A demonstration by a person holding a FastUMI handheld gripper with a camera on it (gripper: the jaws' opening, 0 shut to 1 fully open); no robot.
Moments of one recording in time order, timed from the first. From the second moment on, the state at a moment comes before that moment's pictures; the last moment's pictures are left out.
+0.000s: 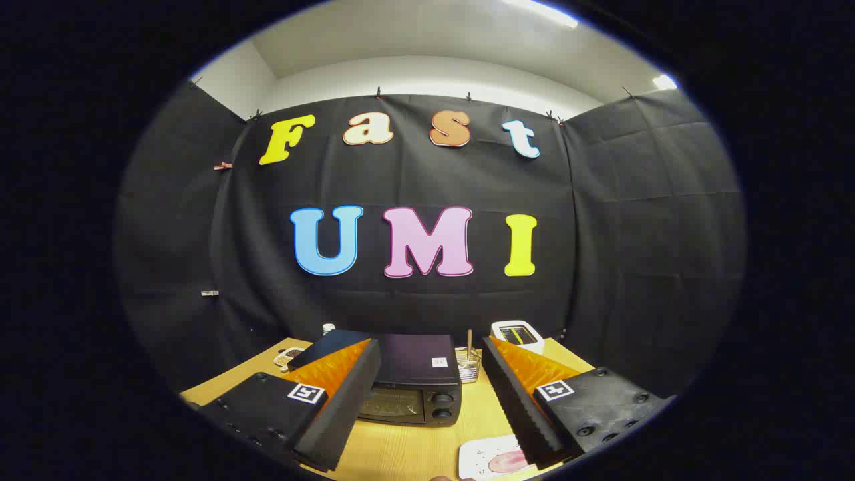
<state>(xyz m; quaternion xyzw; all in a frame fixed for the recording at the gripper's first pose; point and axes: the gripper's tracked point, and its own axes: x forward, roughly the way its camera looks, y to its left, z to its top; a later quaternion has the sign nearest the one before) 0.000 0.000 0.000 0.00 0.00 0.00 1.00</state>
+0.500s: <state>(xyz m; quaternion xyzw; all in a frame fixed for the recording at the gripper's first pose) -0.005 0.003 -0.007 0.00 0.01 0.01 1.00</state>
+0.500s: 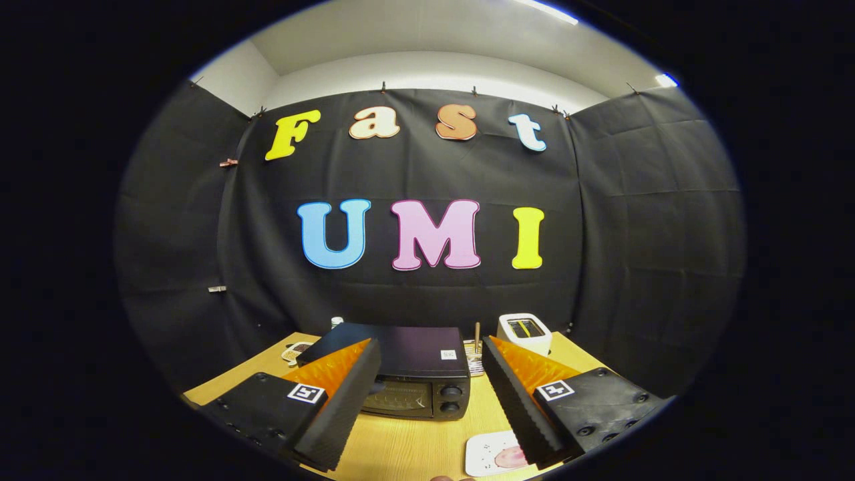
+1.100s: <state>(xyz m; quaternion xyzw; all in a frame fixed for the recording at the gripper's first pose) 0.003 0.014 -0.025 0.00 0.03 0.01 1.00</state>
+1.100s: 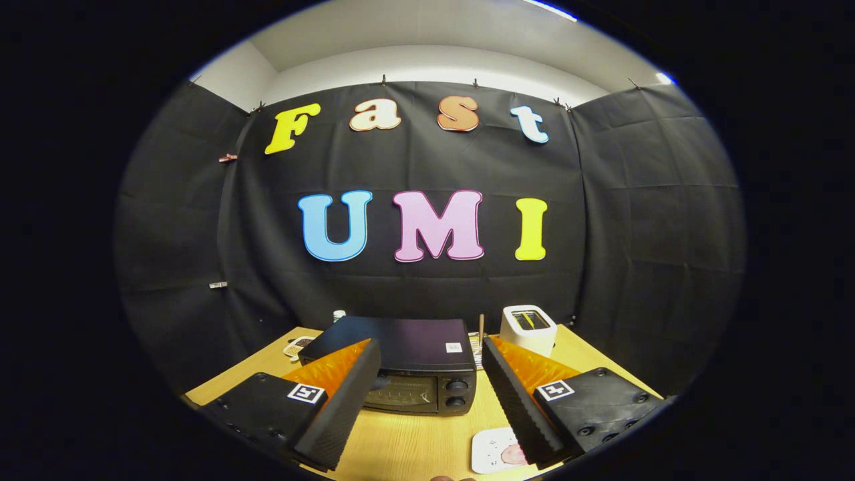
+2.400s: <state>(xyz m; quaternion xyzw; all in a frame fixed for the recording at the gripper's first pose) 0.120 0.105 -0.158 0.01 0.18 0.00 0.98</state>
